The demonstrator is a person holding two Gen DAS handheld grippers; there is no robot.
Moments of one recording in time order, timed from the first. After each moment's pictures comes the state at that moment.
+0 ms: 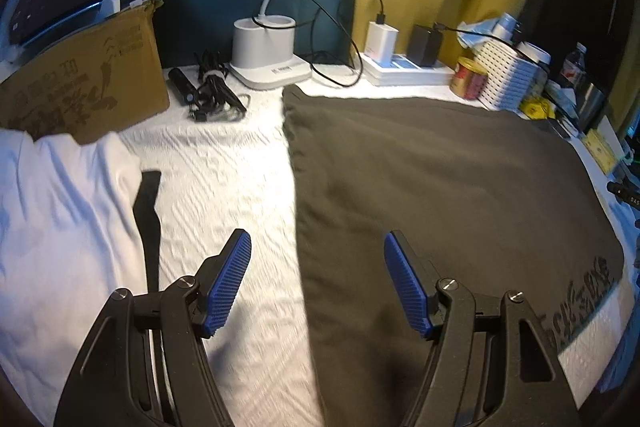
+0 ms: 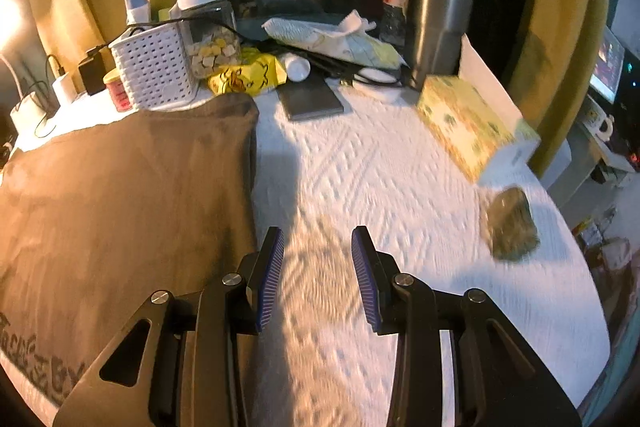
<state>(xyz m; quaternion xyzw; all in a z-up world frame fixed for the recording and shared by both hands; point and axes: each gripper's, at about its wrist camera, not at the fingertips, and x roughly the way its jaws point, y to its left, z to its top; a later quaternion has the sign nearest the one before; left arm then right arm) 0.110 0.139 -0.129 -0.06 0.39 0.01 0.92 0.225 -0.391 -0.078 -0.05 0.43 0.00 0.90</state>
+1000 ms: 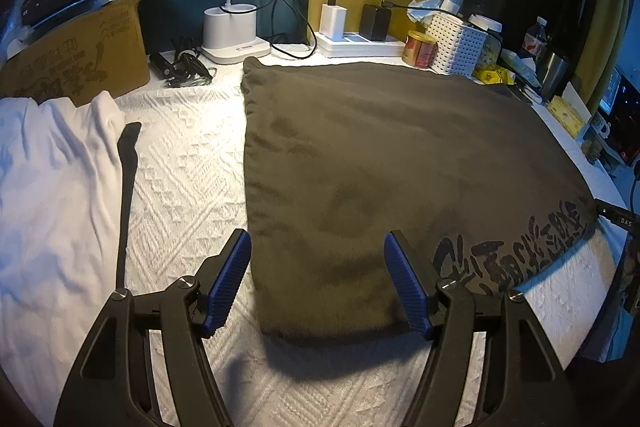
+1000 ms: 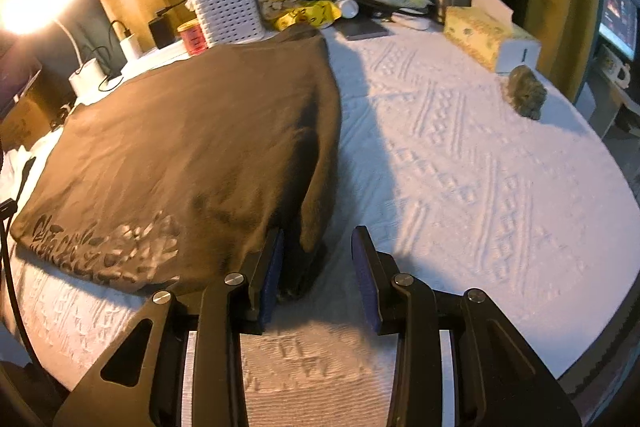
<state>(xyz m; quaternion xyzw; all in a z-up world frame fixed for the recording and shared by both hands) 0.054 0.102 -0.137 -0.05 0.40 -0.03 0.92 0.111 -0.367 -0.098 0.00 0.46 0.07 0.89</state>
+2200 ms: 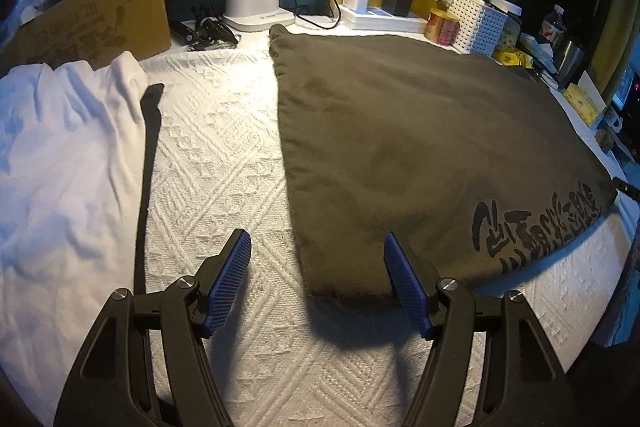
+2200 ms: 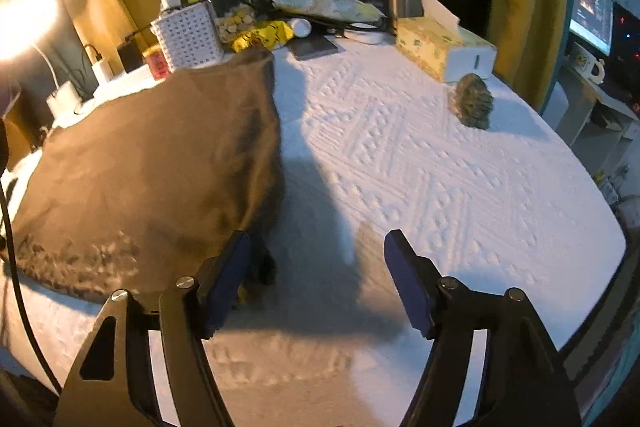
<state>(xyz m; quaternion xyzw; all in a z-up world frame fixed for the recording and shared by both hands) 0.044 0.120 -0.154 -0.05 0.43 -0.01 0.90 0.114 -0.406 -0.084 0.01 0.44 0.02 0.90</state>
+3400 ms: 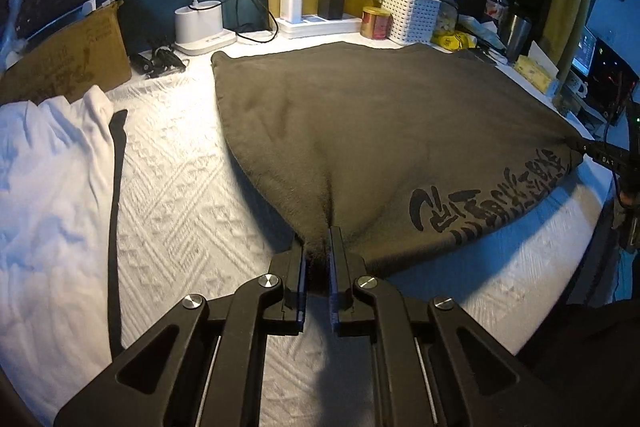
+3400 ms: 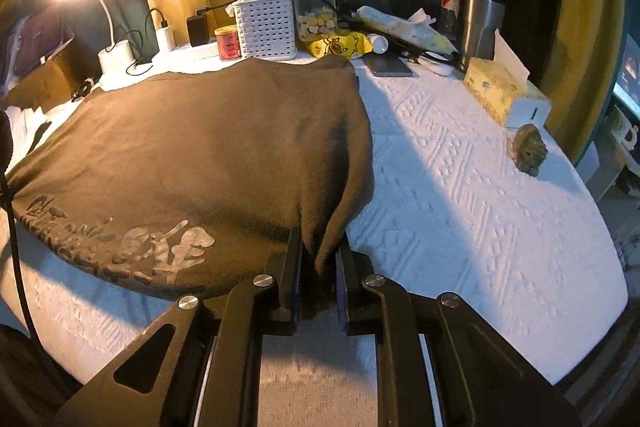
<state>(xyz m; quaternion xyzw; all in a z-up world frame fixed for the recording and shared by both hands) 0.003 0.075 -0.136 -0.01 0.41 -0.07 0.91 0.096 -0.360 -0.080 -0.07 0.42 0.10 0.90</state>
